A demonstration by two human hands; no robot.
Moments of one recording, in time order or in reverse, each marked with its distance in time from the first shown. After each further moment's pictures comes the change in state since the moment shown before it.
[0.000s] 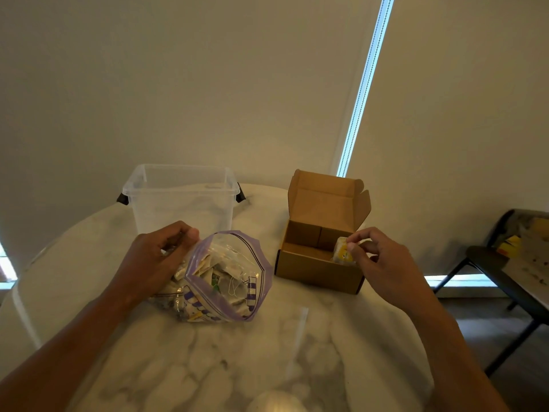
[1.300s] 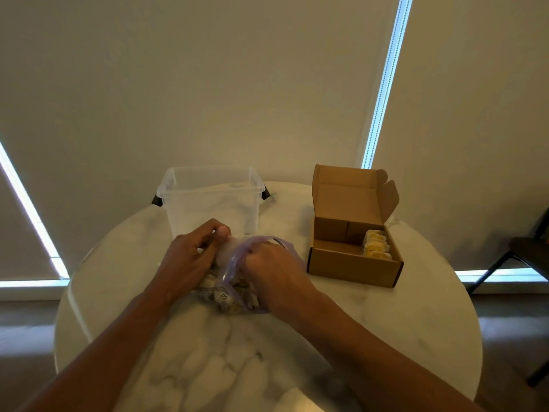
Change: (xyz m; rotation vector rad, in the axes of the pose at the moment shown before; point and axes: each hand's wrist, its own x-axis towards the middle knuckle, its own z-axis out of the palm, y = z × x) left_hand -0.002 -0.003 -0.003 0.040 -0.043 -0.027; right_hand -0.018 -0.161 0.146 -0.394 -0.258 -0.679
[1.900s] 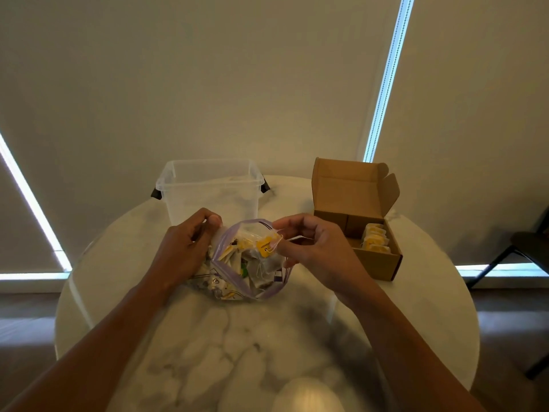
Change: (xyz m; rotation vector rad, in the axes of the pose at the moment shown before) left_hand 0.002 -0.001 0.000 0.067 0.042 -0.088; right_hand -0.038 0.045 -0.039 1.175 0.165 0.562
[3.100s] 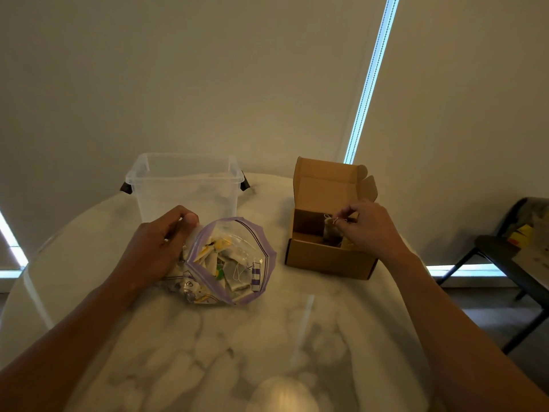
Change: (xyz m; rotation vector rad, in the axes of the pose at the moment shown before) left_hand 0.003 -0.005 0.002 -0.031 -0.038 0.010; right_hand 0.059 0.047 -0.144 -0.923 0.309 -0.040
